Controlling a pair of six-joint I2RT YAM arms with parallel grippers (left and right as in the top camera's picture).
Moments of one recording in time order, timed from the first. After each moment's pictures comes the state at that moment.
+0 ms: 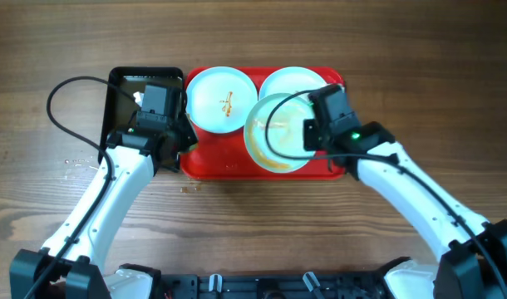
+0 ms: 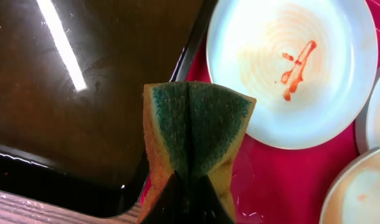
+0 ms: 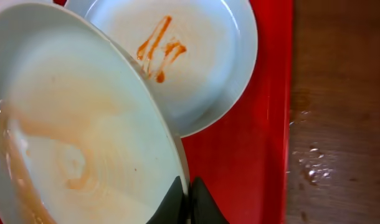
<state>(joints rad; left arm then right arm) -0.23 1.43 0.97 -0.66 -0.08 -0.61 0.47 1.49 0.98 -0.55 0.20 0.34</state>
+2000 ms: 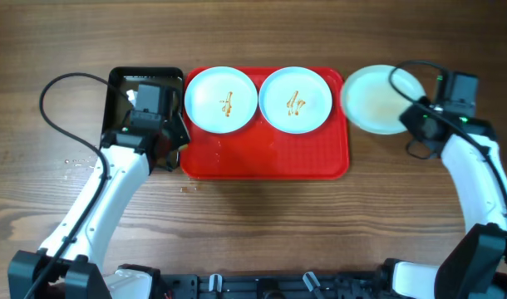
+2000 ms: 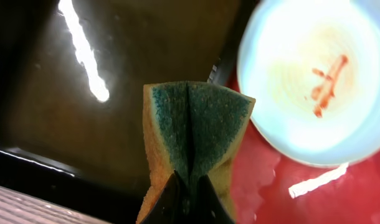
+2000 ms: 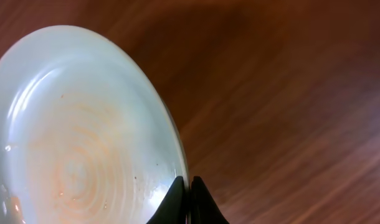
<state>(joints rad) -0.18 1.43 0.97 -0.66 -0.14 -0.54 -0.25 1.49 0.98 -0.54 0.05 0.61</state>
